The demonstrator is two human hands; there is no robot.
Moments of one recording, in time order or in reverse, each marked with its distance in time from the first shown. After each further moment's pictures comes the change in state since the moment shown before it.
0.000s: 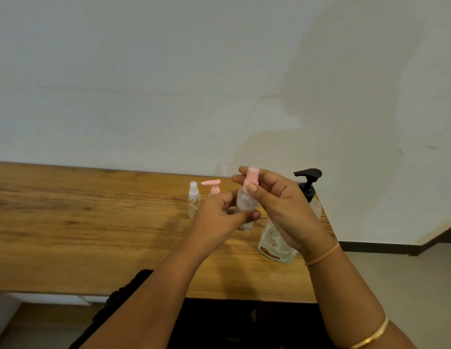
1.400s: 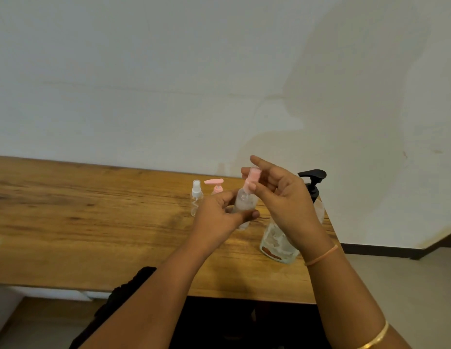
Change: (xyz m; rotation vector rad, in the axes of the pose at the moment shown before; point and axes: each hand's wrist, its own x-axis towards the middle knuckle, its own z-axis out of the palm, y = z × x) left_hand 0.002 -0.008 -0.003 0.070 0.082 -0.062; right_hand 0.002 -0.003 0.007 -0.194 0.115 -0.109
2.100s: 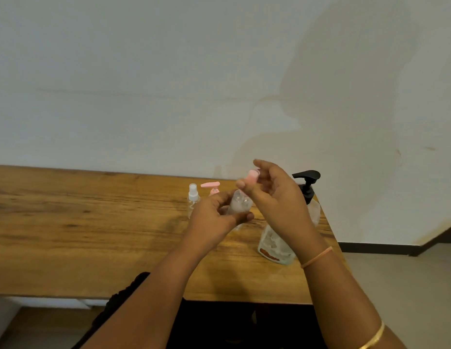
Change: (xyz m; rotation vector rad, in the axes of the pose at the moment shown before) left_hand 0.004 -0.003 -0.006 0.084 -0.016 -0.006; right_hand -0.001 -0.003 0.003 -0.284 0.107 0.020
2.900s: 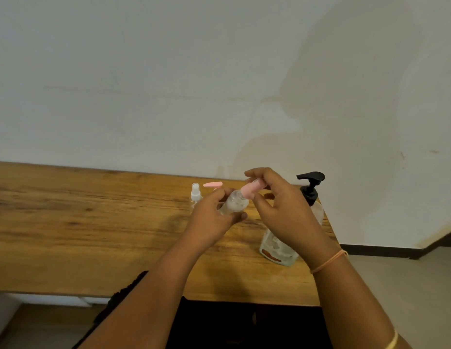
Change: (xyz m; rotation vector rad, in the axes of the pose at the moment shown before) left_hand 0.005 0.000 -0.007 0.137 0.005 0.017; right_hand -0.004 -0.002 -0.006 -0.334 -0.133 -0.159
